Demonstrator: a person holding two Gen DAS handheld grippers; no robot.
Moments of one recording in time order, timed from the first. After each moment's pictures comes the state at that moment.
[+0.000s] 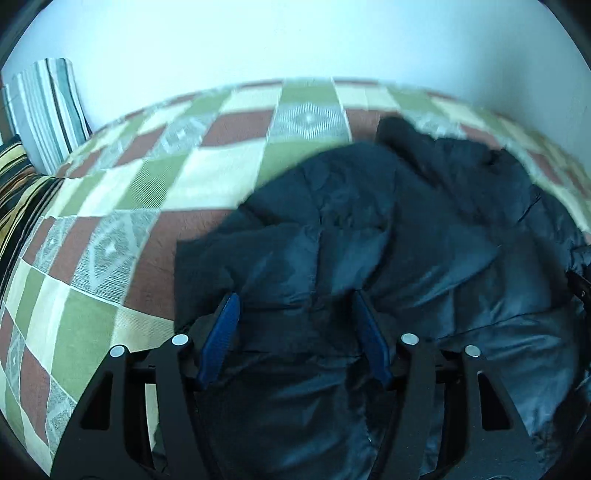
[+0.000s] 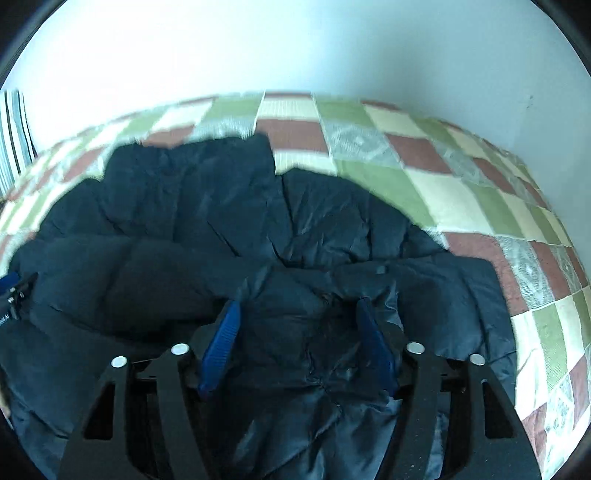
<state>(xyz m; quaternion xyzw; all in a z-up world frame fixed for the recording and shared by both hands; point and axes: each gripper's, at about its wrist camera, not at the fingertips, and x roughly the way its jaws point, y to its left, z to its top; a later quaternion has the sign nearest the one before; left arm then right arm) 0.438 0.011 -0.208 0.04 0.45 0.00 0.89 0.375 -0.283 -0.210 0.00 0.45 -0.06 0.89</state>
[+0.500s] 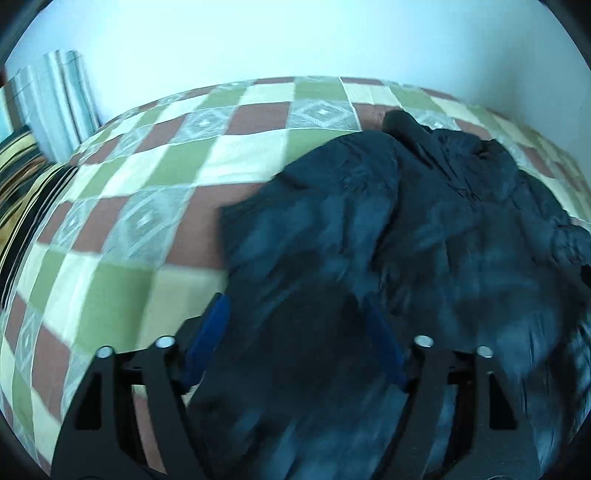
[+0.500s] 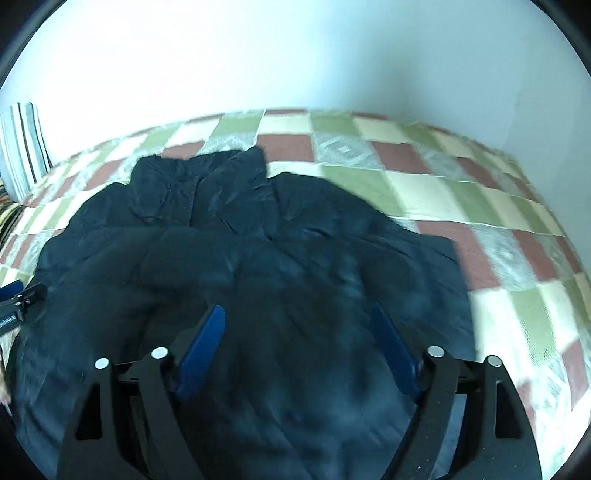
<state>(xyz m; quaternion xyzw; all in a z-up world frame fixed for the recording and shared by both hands) 0.375 0.048 -0.182 0.02 0.45 0.00 0.89 0.294 -0.312 -0.169 0.02 0.41 -0.05 0.91</state>
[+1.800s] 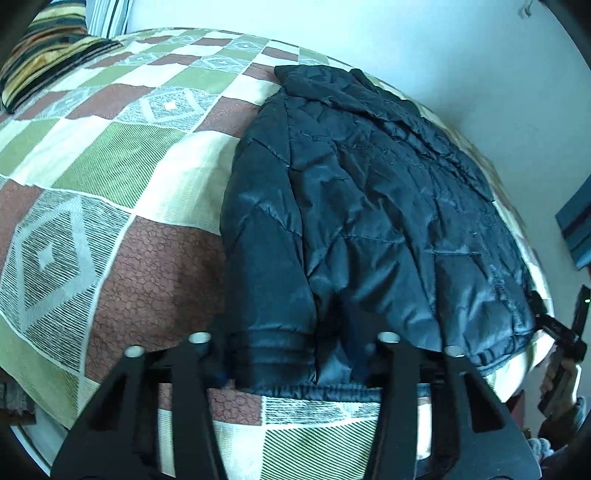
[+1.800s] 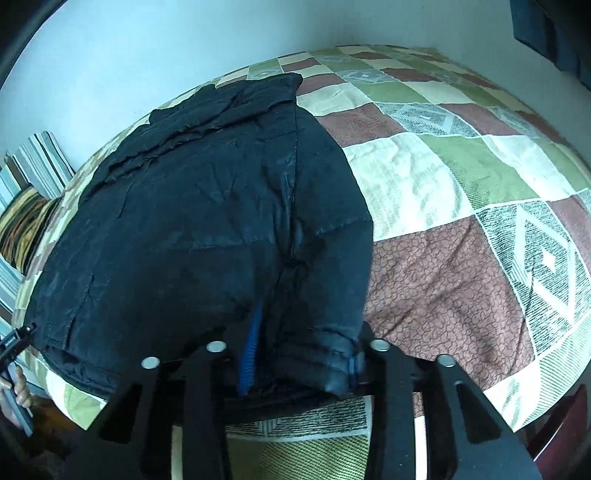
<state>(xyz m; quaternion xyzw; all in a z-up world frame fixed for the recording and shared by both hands) 0.070 0.134 -0.211 -0.14 0.47 -0.12 0.86 -0.007 -0.395 -0.218 0.16 0.46 -0.03 0.87</state>
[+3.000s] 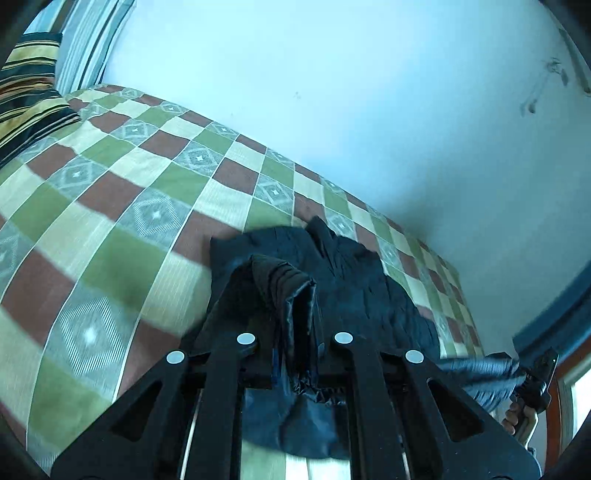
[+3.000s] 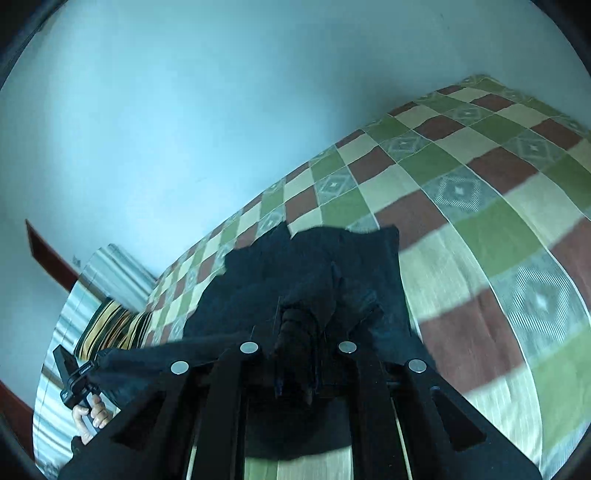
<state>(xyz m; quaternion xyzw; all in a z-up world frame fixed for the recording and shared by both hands) 0.286 0.142 -0.074 -0.23 0.35 -0.13 0.90 0.194 -0.439 -0.091 0.32 0.33 0.07 0.88</state>
